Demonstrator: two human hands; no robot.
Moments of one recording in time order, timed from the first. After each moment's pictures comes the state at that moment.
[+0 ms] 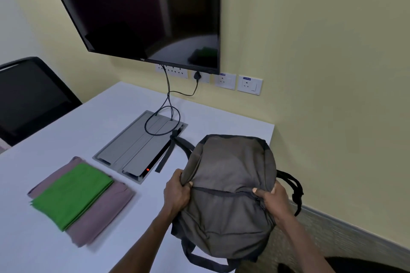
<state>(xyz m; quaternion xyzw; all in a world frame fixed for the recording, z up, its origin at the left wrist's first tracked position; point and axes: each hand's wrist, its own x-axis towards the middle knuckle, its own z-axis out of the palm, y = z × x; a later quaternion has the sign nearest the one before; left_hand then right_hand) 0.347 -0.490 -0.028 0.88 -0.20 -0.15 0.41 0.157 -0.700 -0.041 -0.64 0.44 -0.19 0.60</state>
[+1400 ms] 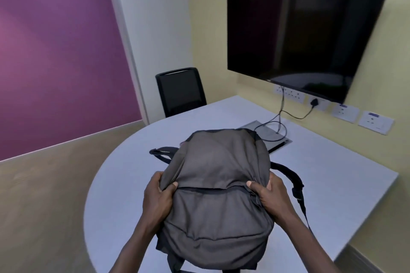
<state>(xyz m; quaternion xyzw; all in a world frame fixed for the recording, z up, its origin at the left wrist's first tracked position) 0.211 -0.077 0.081 0.82 0.05 0.09 0.56 0.183 -0.368 0.077 -0.78 0.08 -0.11 0.61</state>
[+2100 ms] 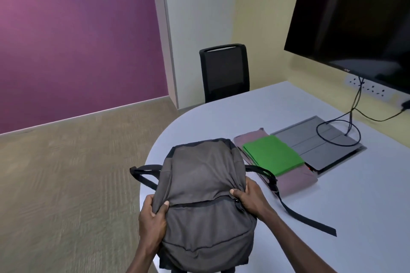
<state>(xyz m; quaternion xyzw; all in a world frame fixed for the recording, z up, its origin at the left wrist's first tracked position) 0.309 0.188 -0.034 0.76 0.21 0.10 0.61 0.376 -0.097 -0.018 -0.86 0.03 0.08 0.50</state>
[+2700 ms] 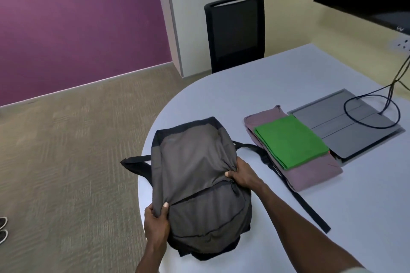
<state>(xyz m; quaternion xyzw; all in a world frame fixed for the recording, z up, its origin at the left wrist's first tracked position) 0.345 0.184 -0.138 0.71 0.41 0.03 0.57 0.496 -0.079 -0.103 -0.89 0.02 0.24 0.39</state>
